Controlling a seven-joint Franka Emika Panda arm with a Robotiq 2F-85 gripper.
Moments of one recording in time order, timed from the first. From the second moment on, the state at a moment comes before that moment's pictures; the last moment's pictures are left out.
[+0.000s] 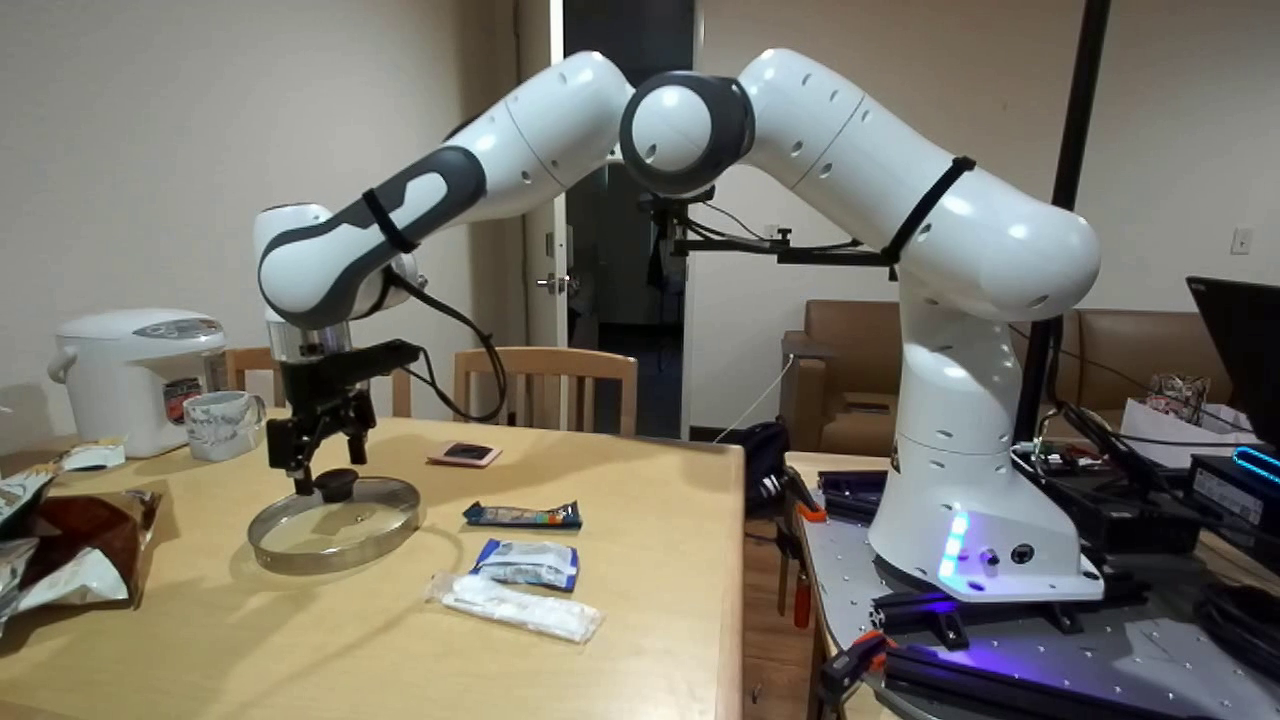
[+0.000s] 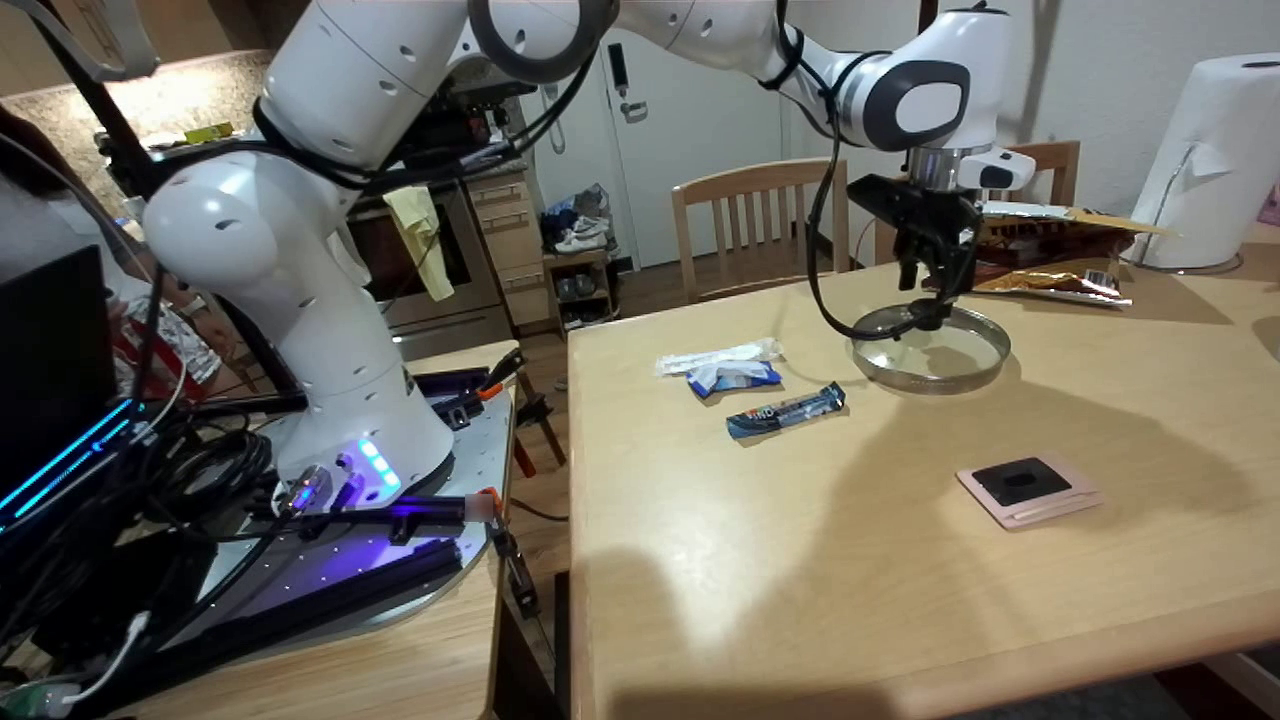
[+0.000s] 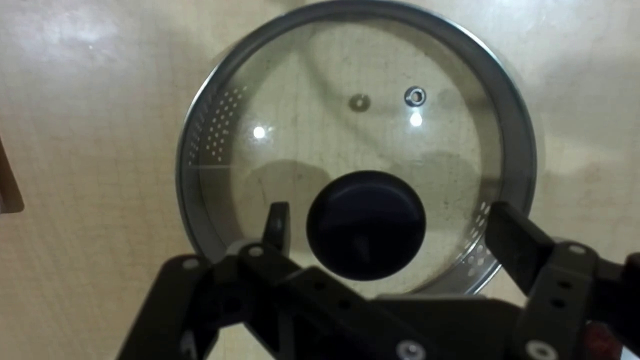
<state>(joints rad) 0.05 0.96 -0.03 -1.18 0.03 2.11 0.11</state>
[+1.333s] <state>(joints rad) 0.04 0.99 -0.04 -1.14 0.03 2.11 0.11</state>
